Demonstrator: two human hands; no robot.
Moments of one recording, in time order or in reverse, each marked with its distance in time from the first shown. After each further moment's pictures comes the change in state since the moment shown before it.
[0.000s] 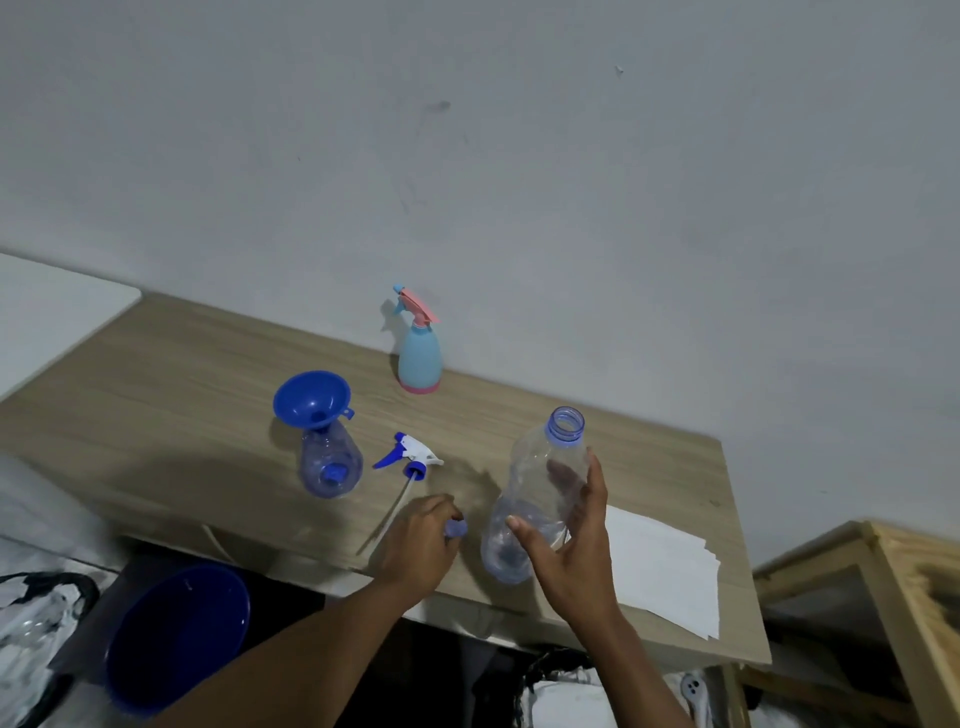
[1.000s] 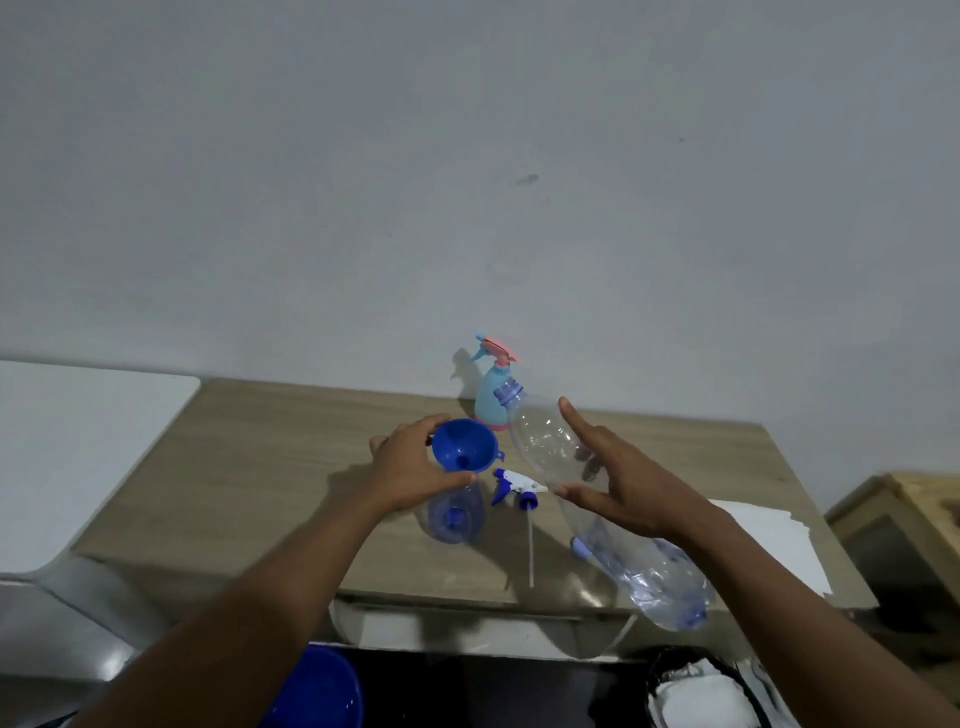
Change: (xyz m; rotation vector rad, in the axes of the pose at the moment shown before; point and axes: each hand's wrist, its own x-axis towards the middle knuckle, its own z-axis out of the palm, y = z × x) left_hand 0.067 -0.123 -0.238 -0.137 -0.047 0.153; right_hand 0.043 -0.128 0.104 -0.684 -0.396 -0.116
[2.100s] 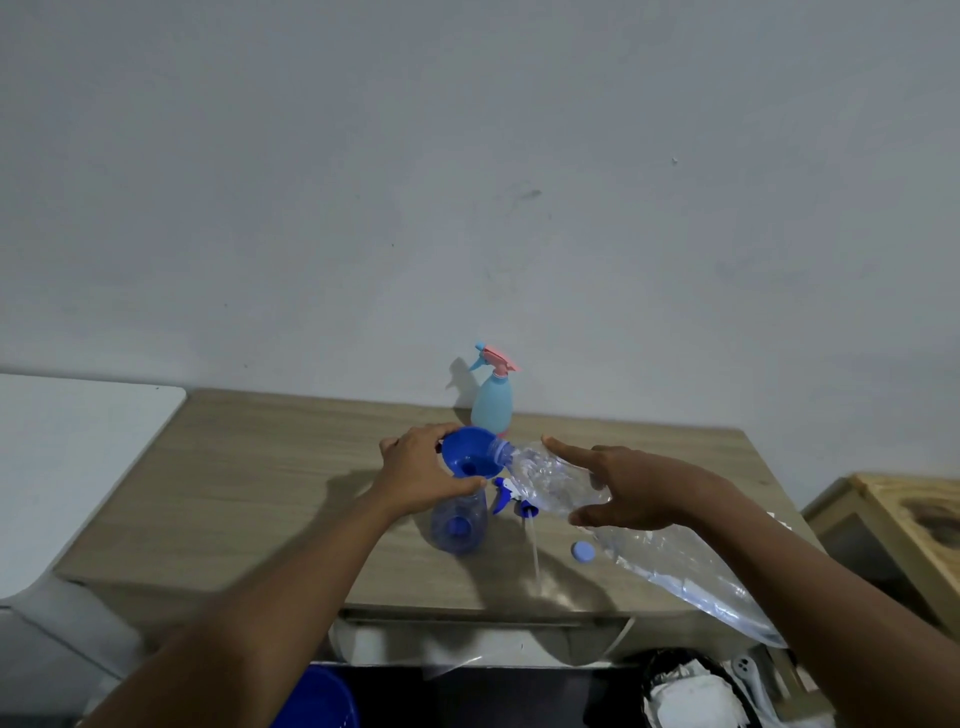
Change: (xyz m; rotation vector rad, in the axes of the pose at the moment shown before) left_hand 0.000 0.006 -0.014 -0.014 -0.016 0.053; right_hand 0.013 -0.052 -0.027 -0.346 -0.373 0.184
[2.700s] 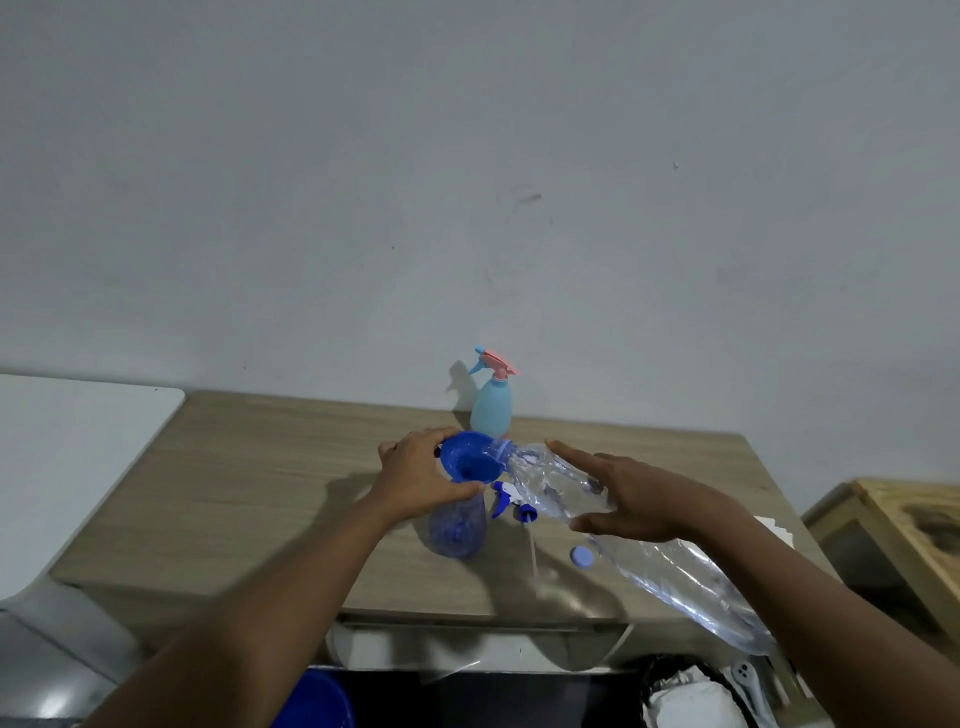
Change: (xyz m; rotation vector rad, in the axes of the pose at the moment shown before) left_hand -0.001 0.001 -0.002 -0.005 -0.010 0.024; right_hand 0.008 0.025 0.022 0.084 0.084 -0.067
